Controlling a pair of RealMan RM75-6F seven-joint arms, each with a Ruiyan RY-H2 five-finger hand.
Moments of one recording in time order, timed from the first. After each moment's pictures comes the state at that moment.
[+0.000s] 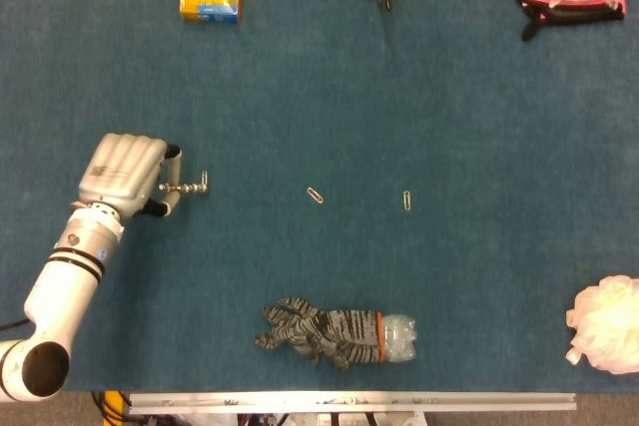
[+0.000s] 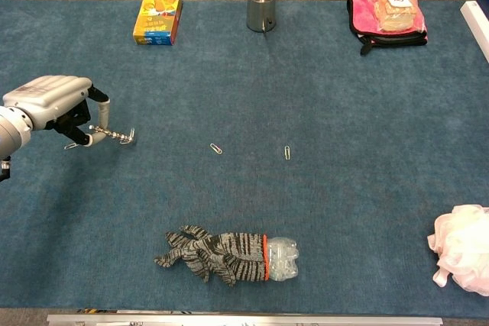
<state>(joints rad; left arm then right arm) -0.63 -1.31 0.01 -1.80 0.87 1.08 0.50 0.23 -1.15 0.15 -1.49 -1.50 1.47 0.17</state>
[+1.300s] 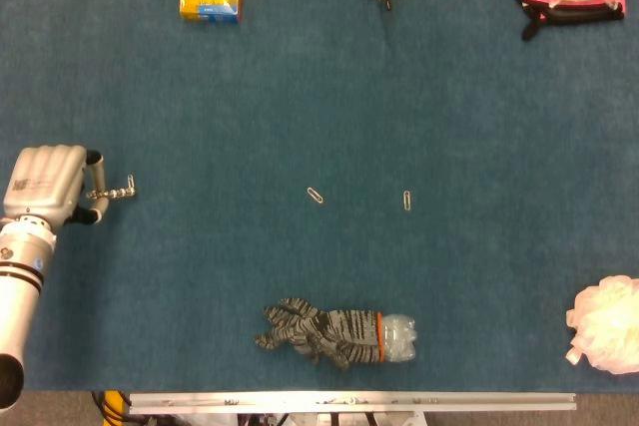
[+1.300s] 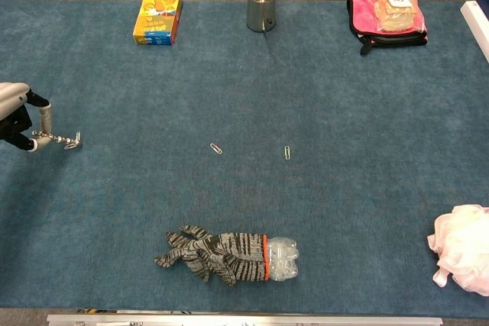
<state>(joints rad) -0.52 -1.22 0.03 -1.76 0.83 1.08 0.46 0.23 -1.15 0.15 -1.51 -1.50 1.46 0.16</state>
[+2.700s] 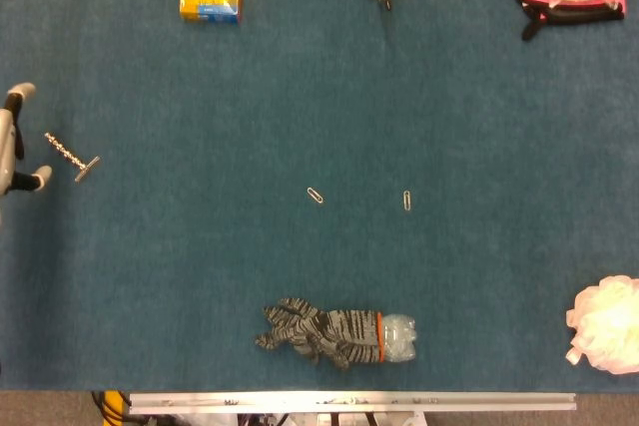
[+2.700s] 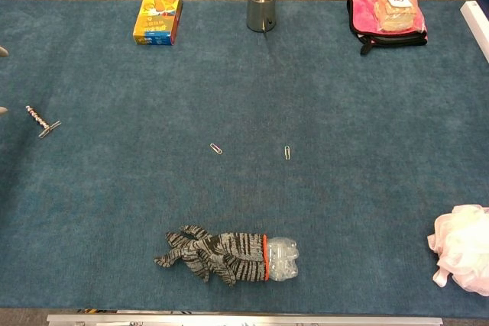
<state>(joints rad) -0.46 -1.19 -0.07 -1.69 0.83 1.19 0.41 0.23 -1.14 0.15 -1.51 -1.50 1.46 0.16</state>
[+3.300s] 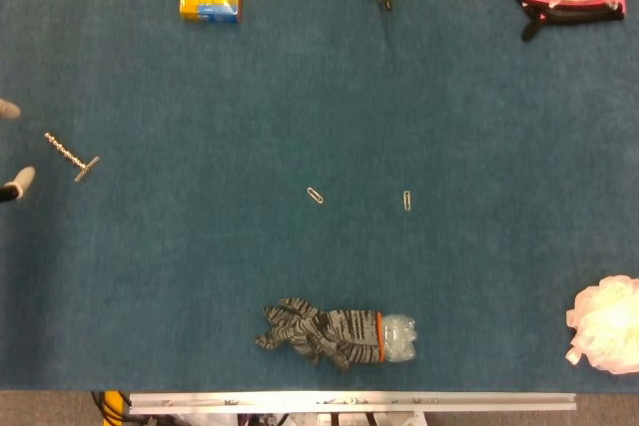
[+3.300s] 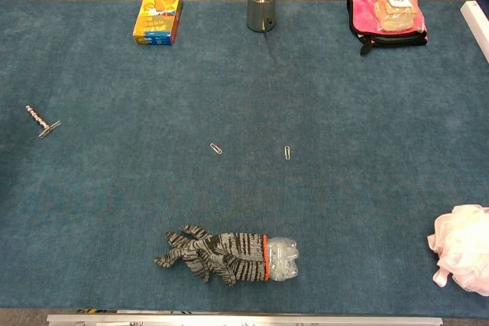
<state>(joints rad) -0.29 -1.12 -0.03 -1.72 1.19 1.40 0.17 0.21 -1.13 0.15 -1.52 -1.50 1.47 0.17</state>
